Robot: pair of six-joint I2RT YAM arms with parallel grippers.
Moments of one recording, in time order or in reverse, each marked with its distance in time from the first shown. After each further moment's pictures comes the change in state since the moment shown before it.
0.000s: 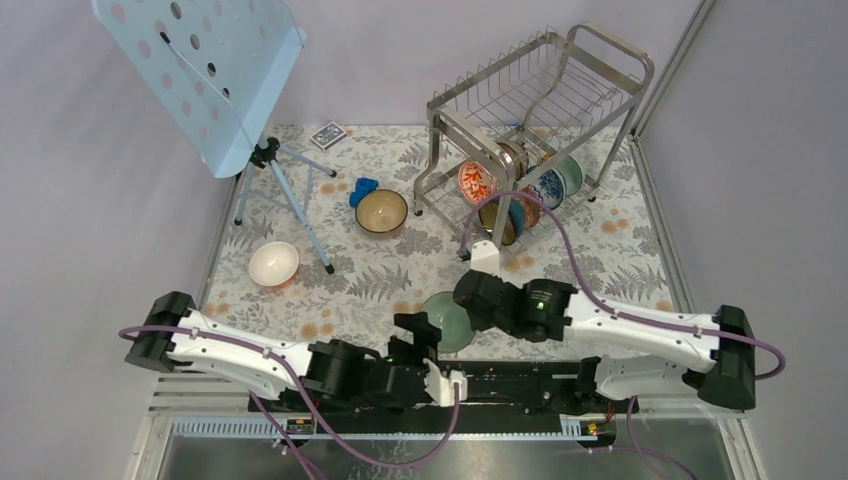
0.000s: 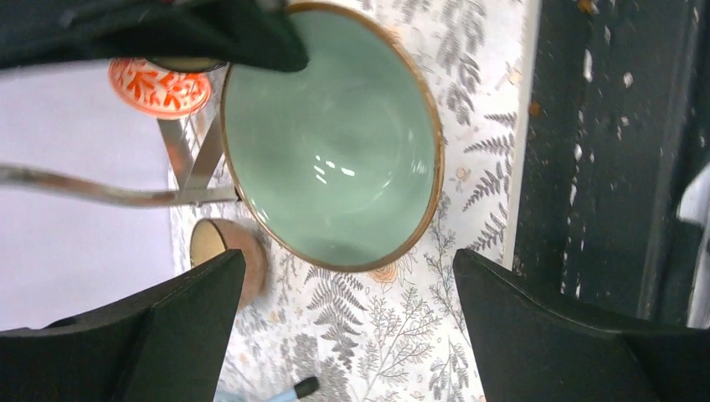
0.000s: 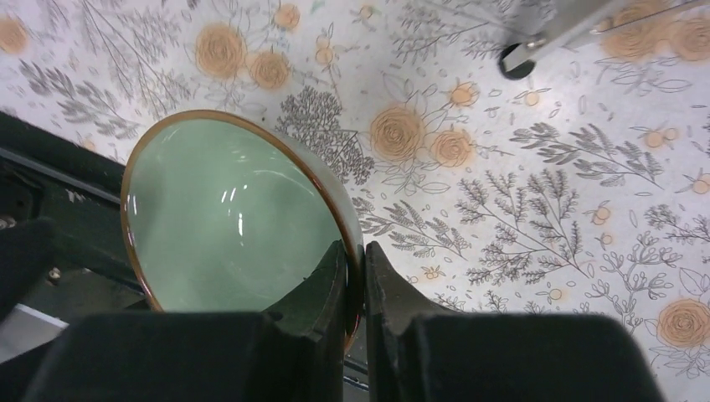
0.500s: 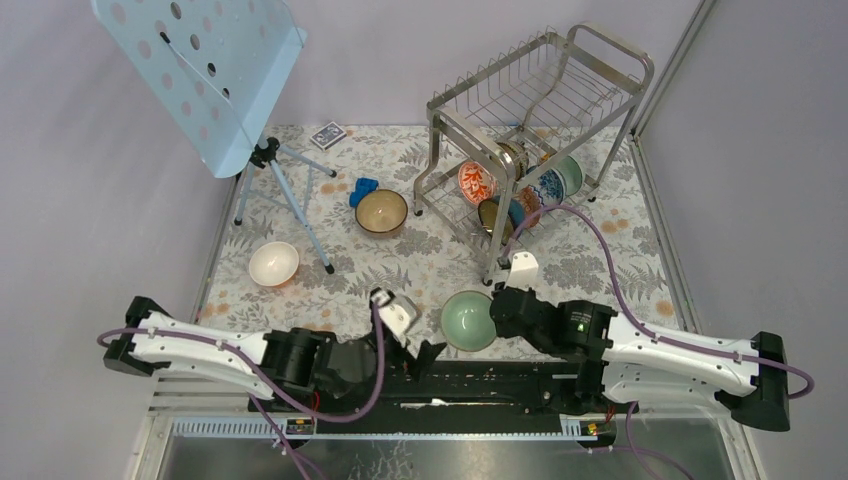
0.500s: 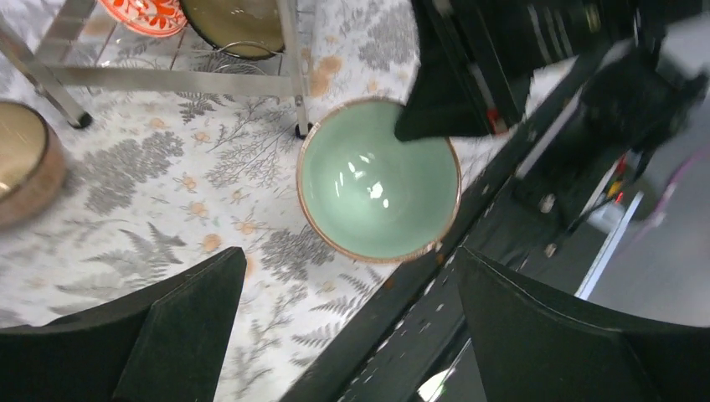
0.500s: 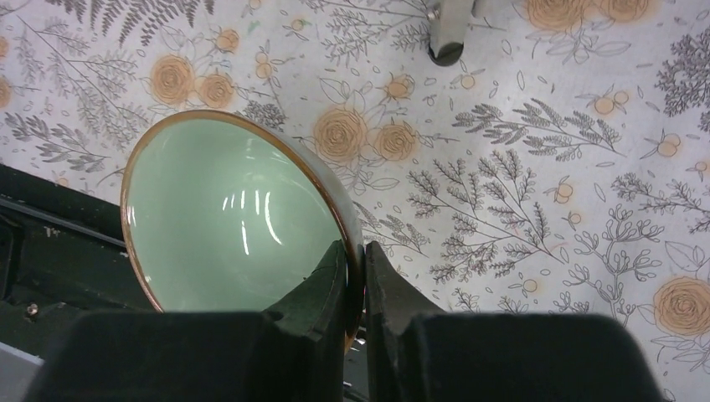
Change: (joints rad) left arm 0.021 -0.256 -0.014 0.149 -0.117 -0.725; right arm 0.000 -0.290 -0.222 0.040 0.126 0.085
